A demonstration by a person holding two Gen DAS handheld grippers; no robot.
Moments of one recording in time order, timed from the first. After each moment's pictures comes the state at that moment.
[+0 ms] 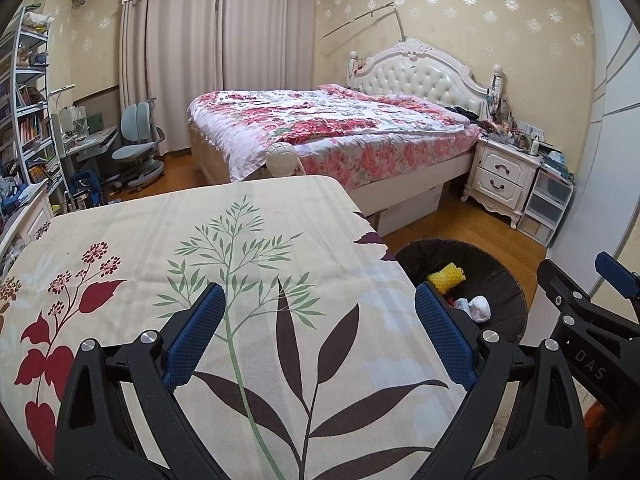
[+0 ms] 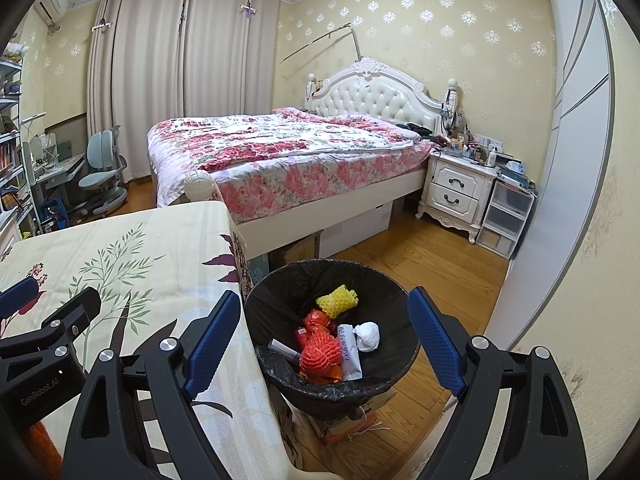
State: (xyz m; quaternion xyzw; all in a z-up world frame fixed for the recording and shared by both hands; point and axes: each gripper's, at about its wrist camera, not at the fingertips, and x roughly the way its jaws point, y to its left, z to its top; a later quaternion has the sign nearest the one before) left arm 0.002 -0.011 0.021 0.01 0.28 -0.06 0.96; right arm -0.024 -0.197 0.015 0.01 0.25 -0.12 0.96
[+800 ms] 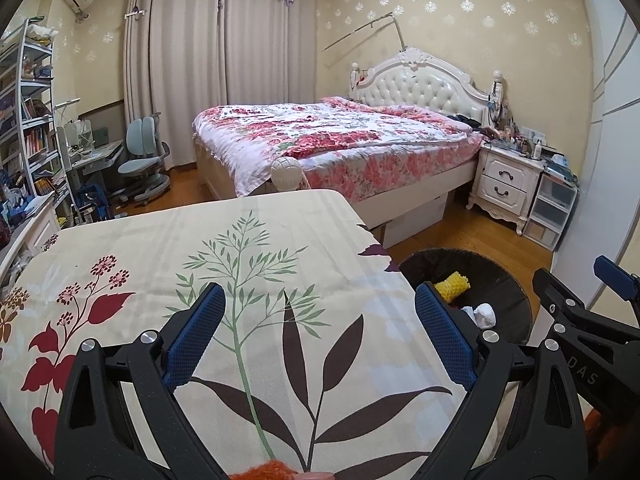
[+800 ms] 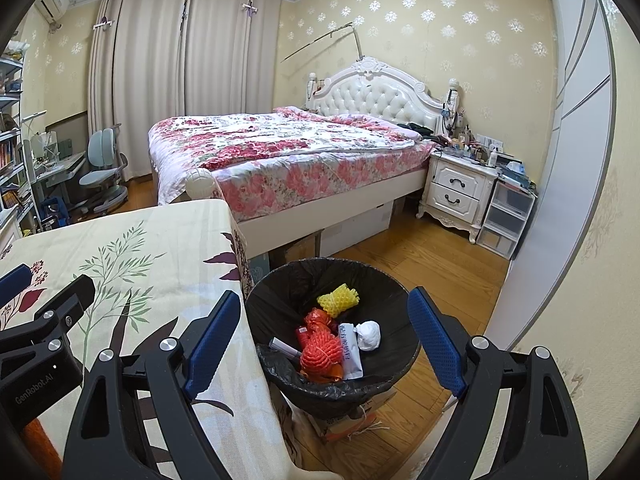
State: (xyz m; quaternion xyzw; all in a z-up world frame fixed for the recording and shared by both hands) left arm -0.001 -0.015 0.024 0.01 0.26 -0.05 0.96; right arm -0.024 -0.196 0.014 0.01 0.25 -0.12 0.96
